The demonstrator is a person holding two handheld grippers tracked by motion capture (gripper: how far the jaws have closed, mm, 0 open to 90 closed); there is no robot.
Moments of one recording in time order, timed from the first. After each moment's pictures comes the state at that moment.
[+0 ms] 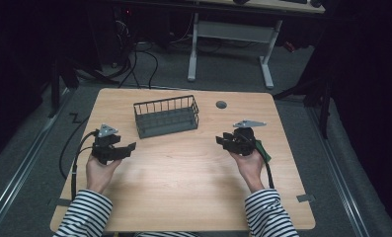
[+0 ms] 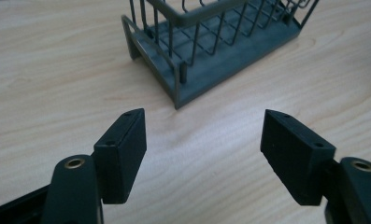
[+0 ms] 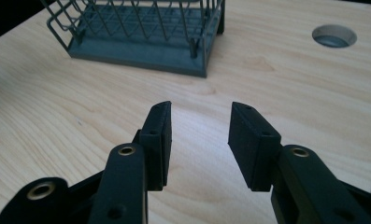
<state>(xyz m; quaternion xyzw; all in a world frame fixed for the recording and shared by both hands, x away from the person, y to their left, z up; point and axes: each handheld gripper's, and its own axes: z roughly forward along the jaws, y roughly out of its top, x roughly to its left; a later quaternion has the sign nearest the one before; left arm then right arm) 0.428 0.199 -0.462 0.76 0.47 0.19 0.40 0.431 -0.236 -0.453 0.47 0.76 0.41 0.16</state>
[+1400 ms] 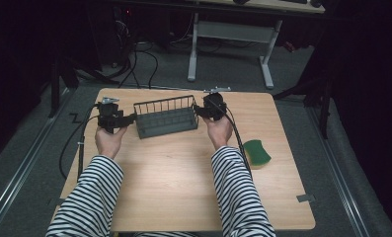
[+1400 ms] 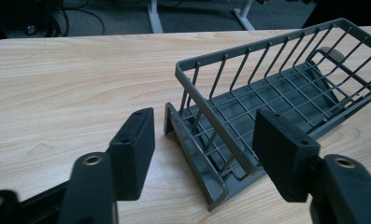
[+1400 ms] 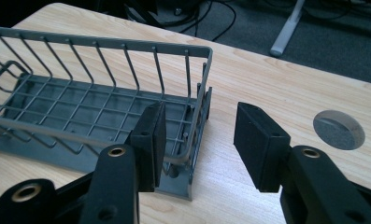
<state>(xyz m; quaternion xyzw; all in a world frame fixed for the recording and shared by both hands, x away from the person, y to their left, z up) 0.513 0.192 -0.444 0.71 0.53 0.19 0.41 0.549 -0.156 -0.436 0.50 0.75 0.37 0.21</state>
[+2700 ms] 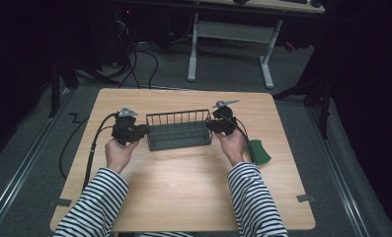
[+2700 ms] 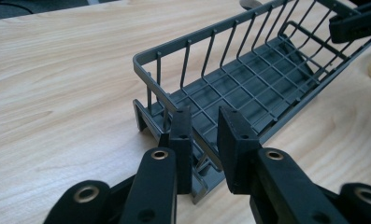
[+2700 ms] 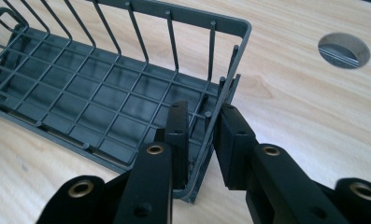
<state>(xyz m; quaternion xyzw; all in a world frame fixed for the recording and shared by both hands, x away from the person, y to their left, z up) 0.468 0.146 -0.441 0.79 0.44 0.14 0.41 0.507 -0.190 -0.450 0.49 0.79 0.32 0.16</state>
